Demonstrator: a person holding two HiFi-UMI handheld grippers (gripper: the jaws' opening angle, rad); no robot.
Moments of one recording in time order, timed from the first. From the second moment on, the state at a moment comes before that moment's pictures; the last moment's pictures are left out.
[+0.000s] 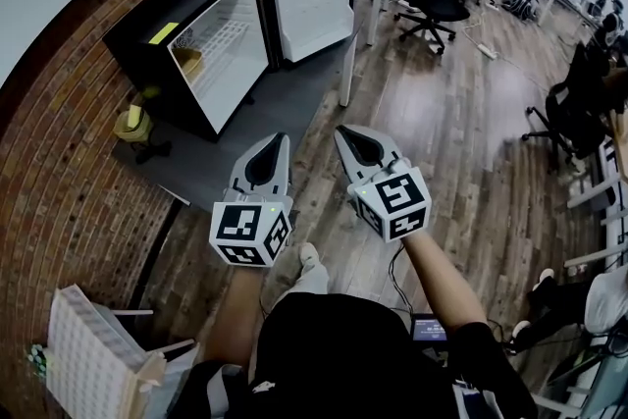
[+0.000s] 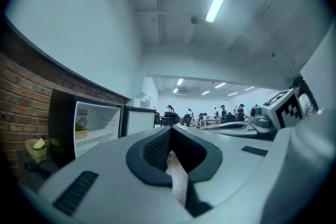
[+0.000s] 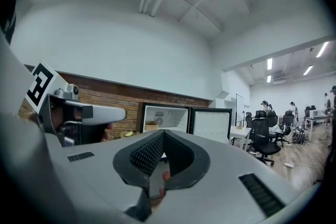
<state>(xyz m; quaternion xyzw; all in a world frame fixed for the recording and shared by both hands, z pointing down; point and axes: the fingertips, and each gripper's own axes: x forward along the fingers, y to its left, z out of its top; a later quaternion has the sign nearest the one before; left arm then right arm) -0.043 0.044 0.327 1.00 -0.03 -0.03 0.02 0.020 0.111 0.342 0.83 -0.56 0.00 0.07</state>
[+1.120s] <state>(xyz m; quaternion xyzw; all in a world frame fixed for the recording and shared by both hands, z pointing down) 0.129 -0.131 0.335 1.00 -0.04 0.00 0.02 0.198 -0.087 0.341 0.81 -0.58 0.02 0.06</state>
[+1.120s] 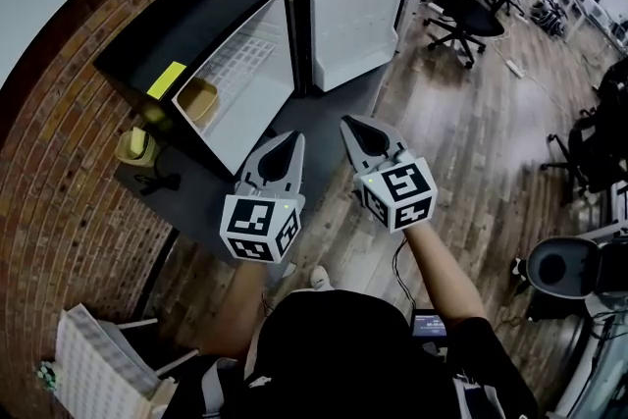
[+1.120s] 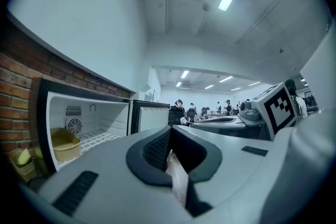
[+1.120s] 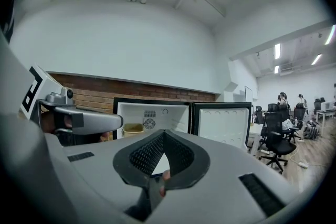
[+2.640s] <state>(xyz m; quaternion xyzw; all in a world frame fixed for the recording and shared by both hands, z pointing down) 0.156 -0.307 0.362 0.97 -0.23 0.02 0.02 0.208 -0.316 0.357 0.64 -0.76 0.01 0.10</state>
